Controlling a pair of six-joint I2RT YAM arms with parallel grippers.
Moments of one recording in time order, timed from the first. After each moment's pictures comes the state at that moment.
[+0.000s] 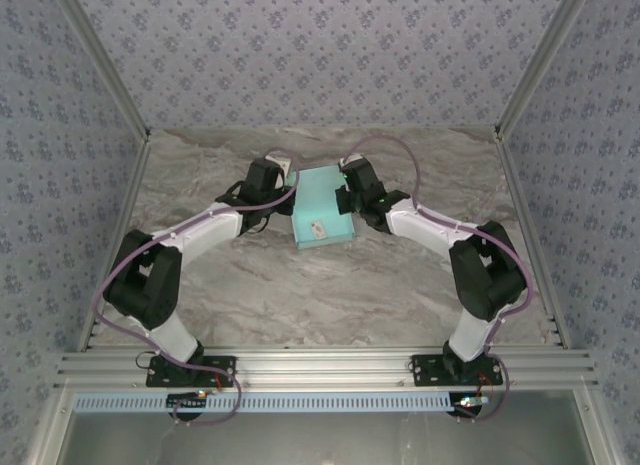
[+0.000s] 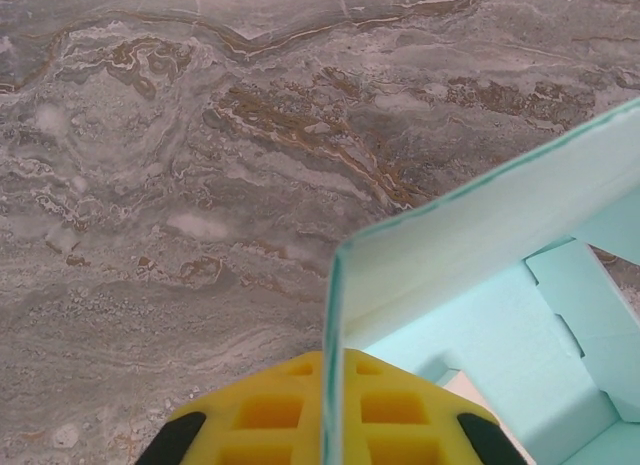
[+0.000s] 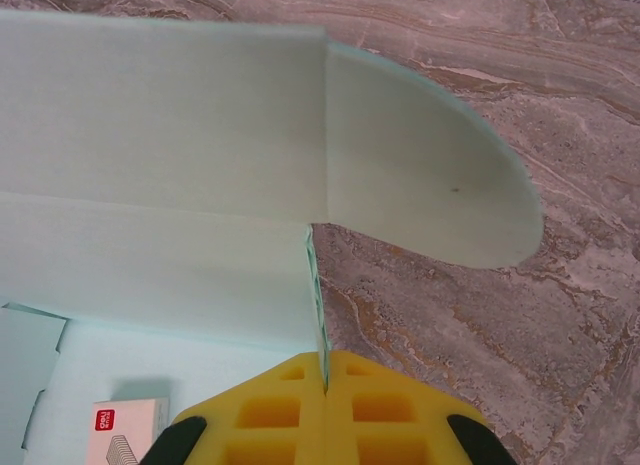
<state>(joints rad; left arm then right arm) -0.52 1.66 1.10 -0.14 -0.04 -0.25 0.59 1.74 1.19 -0.17 0.23 0.19</state>
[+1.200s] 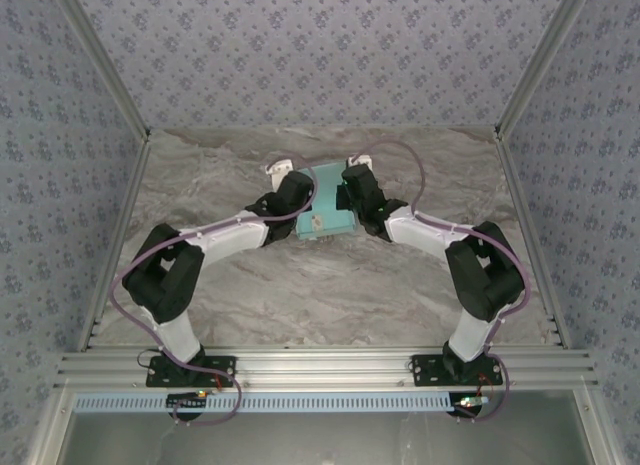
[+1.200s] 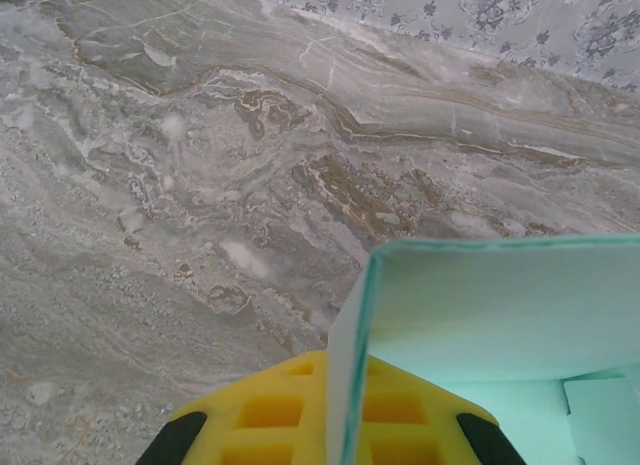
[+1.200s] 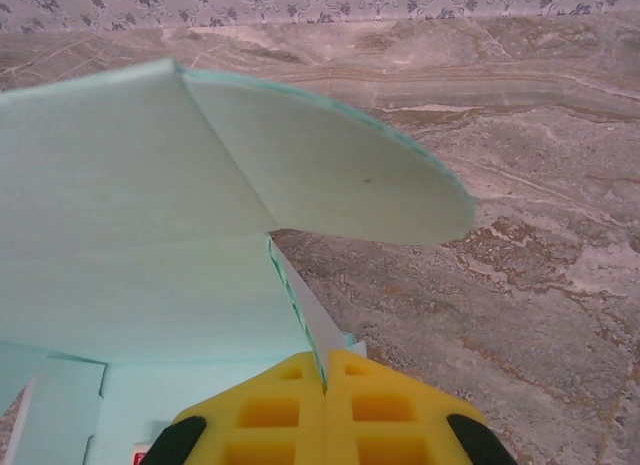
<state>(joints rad) -0.70 1.75 1.10 -0.01 -0.55 -0.65 0.60 1.74 1.09 0.06 0.32 0.36</state>
